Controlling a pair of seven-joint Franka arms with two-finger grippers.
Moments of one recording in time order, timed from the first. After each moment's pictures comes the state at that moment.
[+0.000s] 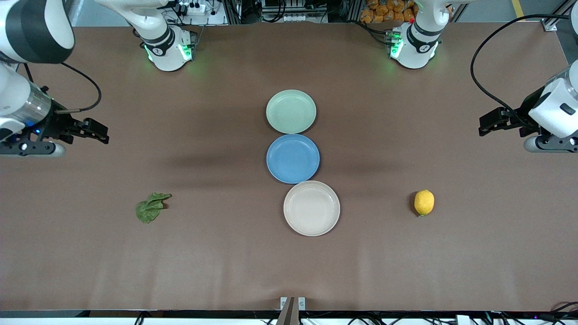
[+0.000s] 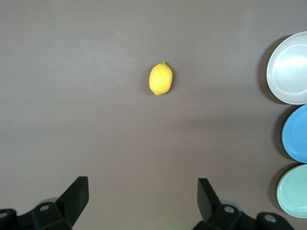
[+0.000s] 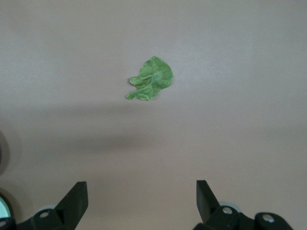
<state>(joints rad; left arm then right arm) 0.01 0.12 -0.10 -1.47 0.02 1.53 -0.05 -0.03 0.05 0.06 -1.77 -0.01 1.77 0.06</state>
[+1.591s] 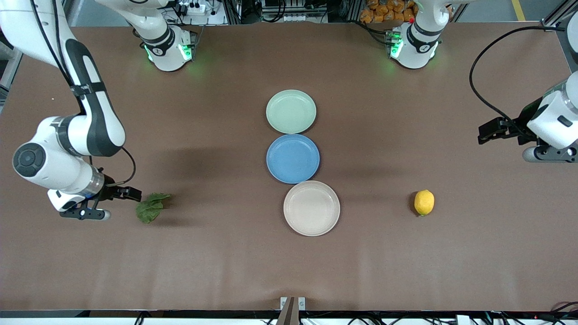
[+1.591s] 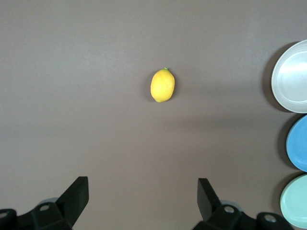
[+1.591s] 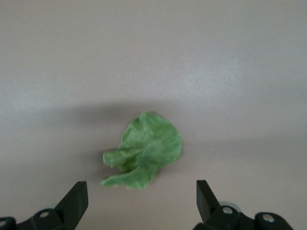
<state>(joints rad) 0.01 0.17 -0.10 -1.47 0.02 1.59 -0.05 -0.05 0.48 0.05 -1.78 -0.01 2.31 0.07</state>
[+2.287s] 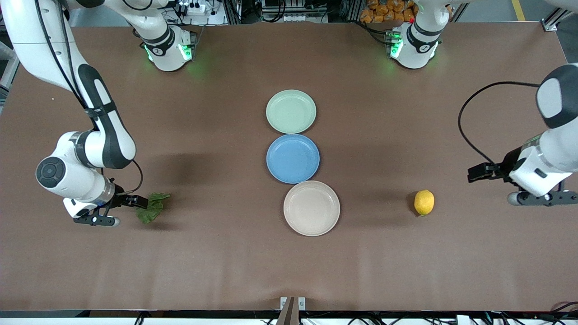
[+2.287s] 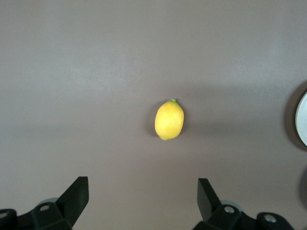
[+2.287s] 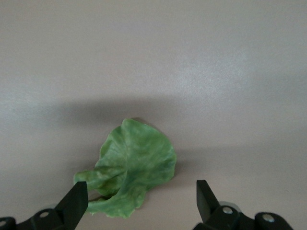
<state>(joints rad) 0.04 0.33 -0.10 -1.52 0.02 1.84 -0.05 -0.06 0.58 0.03 -1.77 -0.01 2.38 0.07</state>
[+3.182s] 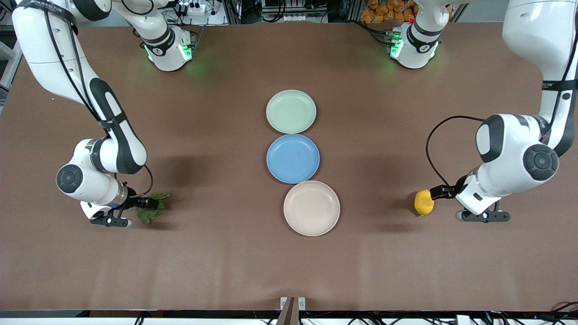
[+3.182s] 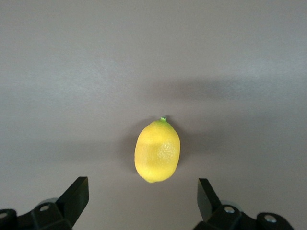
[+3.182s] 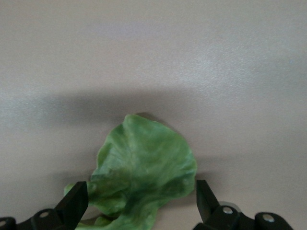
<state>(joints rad) 0.02 0.49 -0.10 -1.70 0.00 2.19 -0.06 -0.04 0.66 0.04 -1.77 0.02 2.44 0.10</state>
